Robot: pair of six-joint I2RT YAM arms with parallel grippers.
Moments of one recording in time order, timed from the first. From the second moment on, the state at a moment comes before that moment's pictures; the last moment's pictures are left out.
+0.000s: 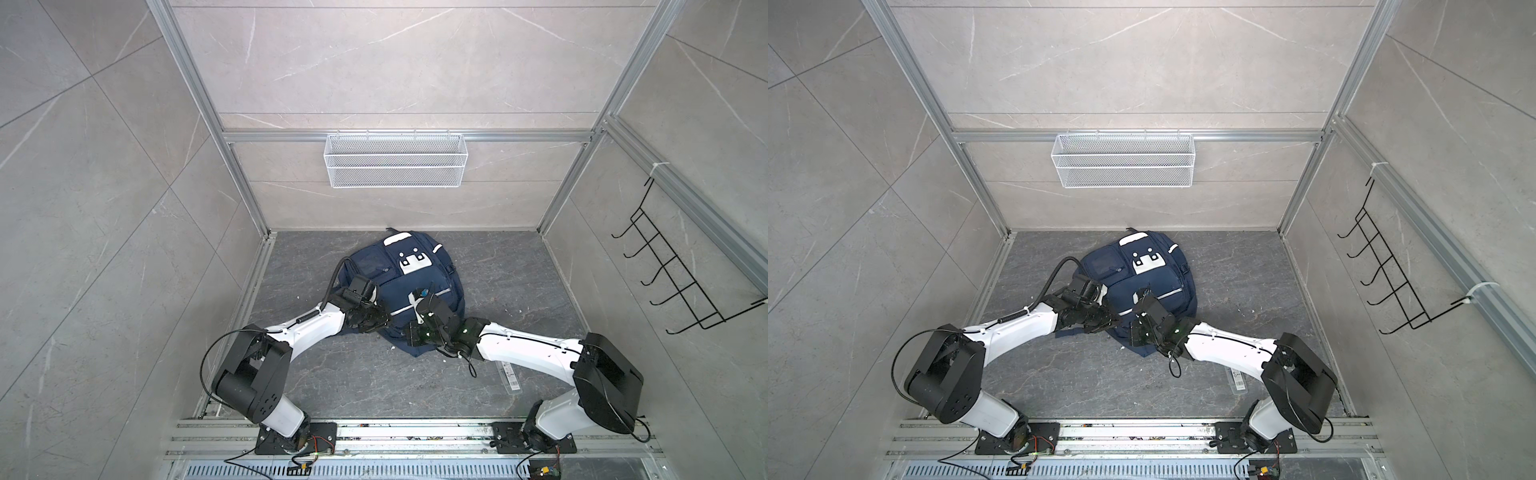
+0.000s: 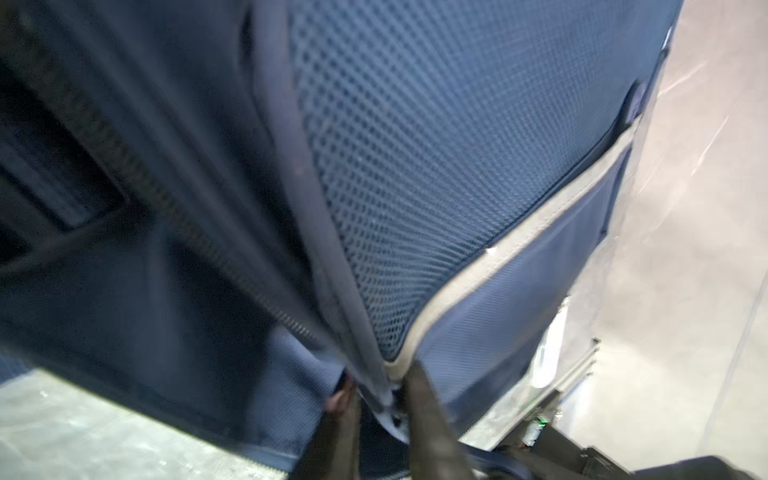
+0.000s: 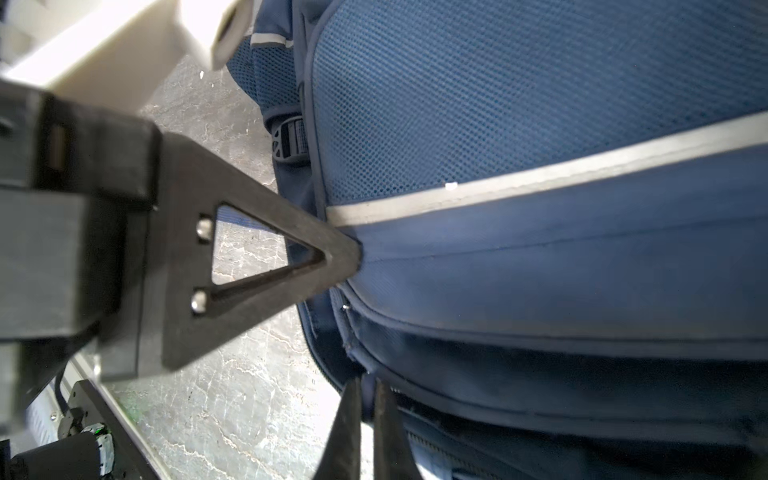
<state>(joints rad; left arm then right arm) -0.57 1.56 0.93 -0.36 0.37 -0.79 0.90 1.52 0.91 -0.18 0.00 0.64</state>
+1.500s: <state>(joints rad) -0.29 1.60 1.01 -0.45 0.40 -0.70 0.71 1.28 0.78 -0.27 -0.04 0.59</state>
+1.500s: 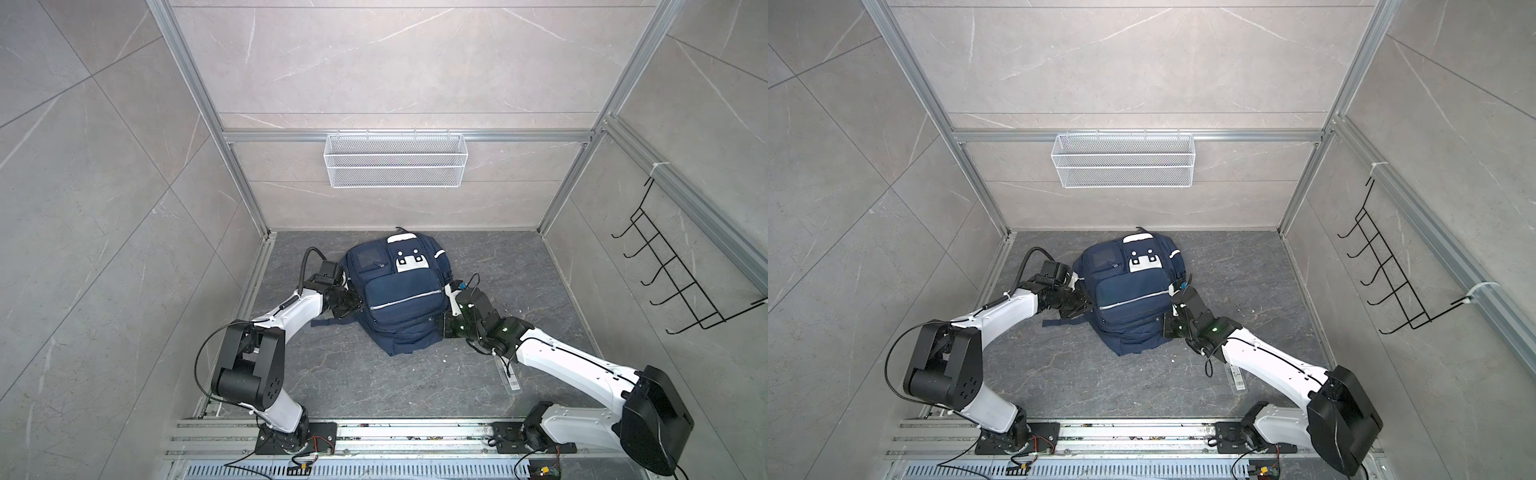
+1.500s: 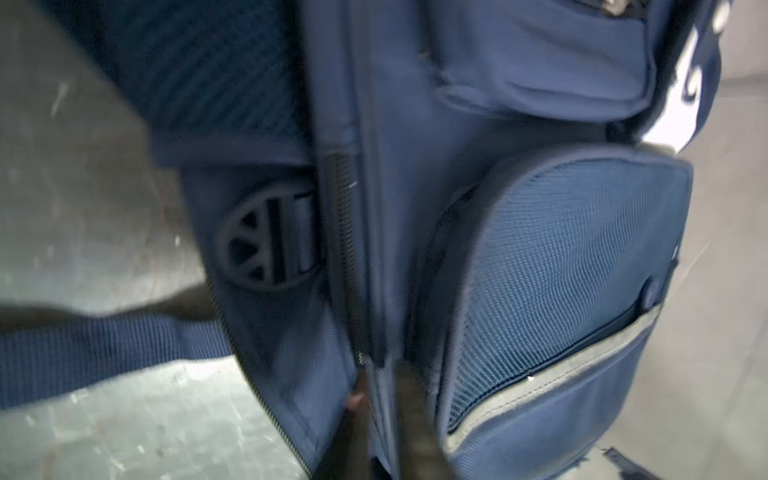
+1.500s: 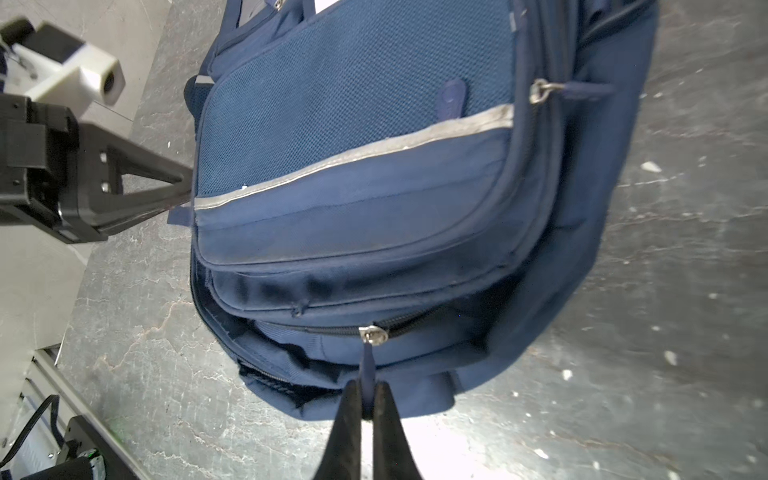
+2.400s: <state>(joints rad) -0.49 1.40 0.93 -0.49 0.36 -0.80 0.83 1.42 0.85 -0.21 -0.04 0.61</state>
